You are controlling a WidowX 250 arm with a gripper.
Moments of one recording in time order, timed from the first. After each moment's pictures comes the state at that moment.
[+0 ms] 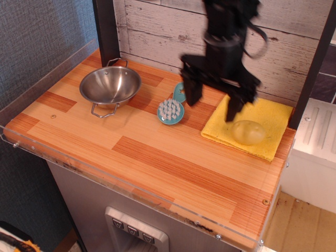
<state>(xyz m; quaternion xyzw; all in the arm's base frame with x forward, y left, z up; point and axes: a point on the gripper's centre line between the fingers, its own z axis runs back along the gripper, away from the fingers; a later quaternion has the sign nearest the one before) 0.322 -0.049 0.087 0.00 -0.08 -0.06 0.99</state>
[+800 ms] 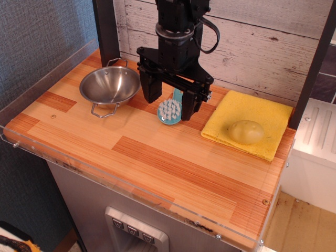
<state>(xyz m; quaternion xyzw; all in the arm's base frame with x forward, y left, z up) 0.302 -0.006 0.081 0.03 -0.05 -0.07 1.00</state>
